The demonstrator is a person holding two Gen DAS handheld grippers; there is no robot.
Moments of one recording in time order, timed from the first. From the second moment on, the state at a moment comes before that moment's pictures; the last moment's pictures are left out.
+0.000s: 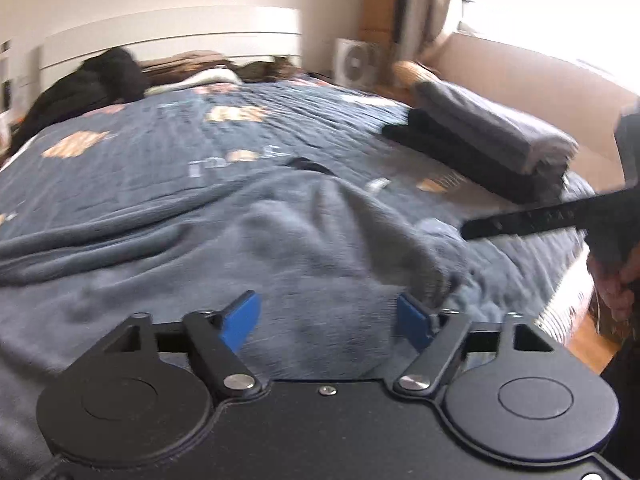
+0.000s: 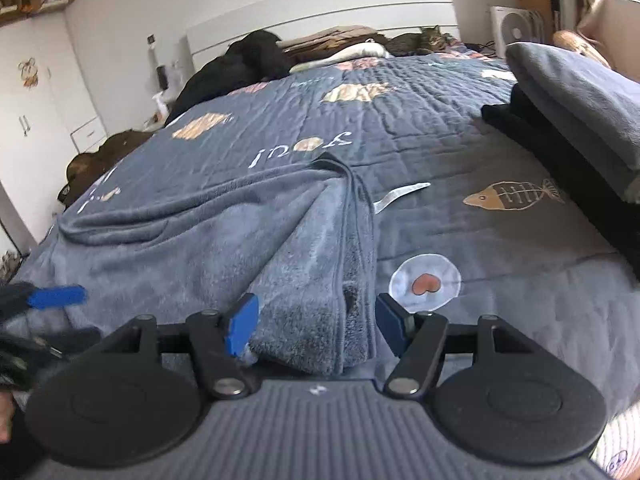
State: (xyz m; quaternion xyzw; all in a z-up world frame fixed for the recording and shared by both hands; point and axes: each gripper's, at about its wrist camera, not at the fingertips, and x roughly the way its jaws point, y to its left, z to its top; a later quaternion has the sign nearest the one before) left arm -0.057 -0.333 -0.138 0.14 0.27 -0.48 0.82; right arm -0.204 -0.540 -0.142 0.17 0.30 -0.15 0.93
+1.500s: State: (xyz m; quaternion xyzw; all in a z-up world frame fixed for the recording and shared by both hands) left arm -0.028 -0.371 -0.144 0.10 0.33 -0.49 0.80; right arm -0.189 -0.541 -0.165 0.16 0.33 -0.01 0.93
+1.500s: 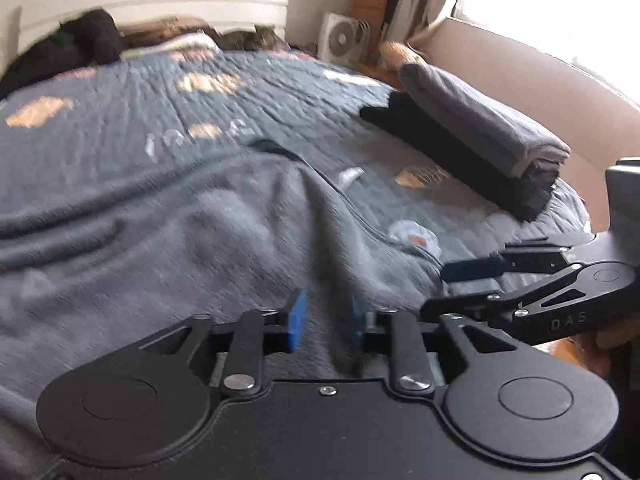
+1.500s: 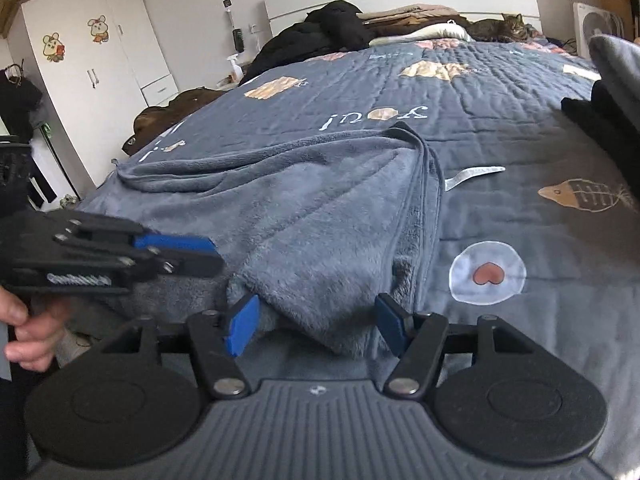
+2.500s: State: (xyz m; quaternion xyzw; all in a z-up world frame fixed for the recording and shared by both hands) left arm -0.015 -0.357 -0.133 0.09 0.32 -0.47 0.82; right arm -0.199 -0.557 -0.162 0.14 0.31 -0.07 0.94
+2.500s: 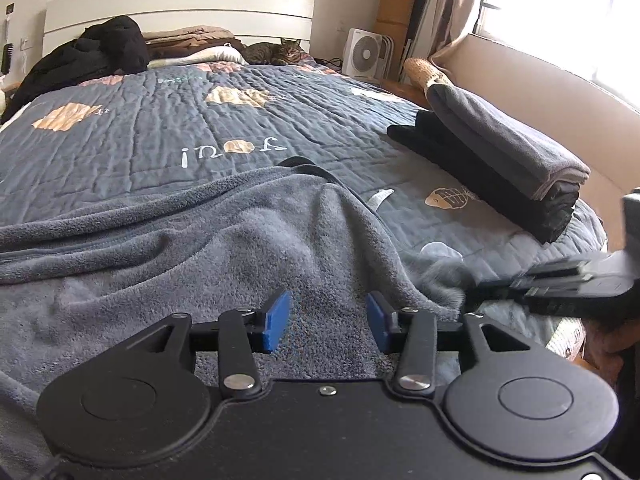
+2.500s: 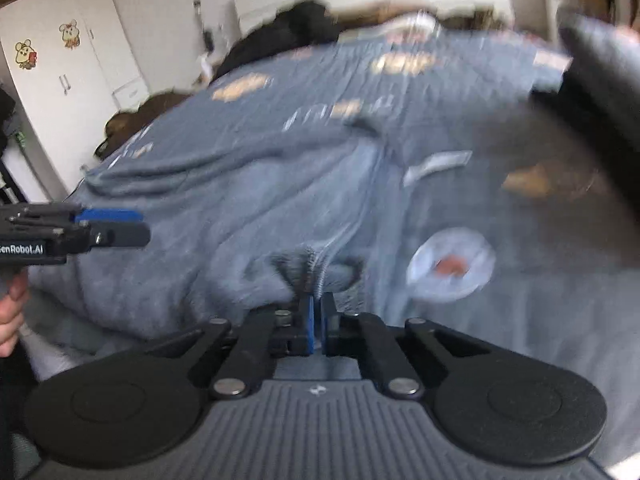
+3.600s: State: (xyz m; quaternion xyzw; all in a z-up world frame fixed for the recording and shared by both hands) left arm 0.000 -0.343 -0.118 0.09 0.32 -0.45 0.83; right arm -0.193 -0.582 -0.127 0.19 0.27 -0.15 0.93
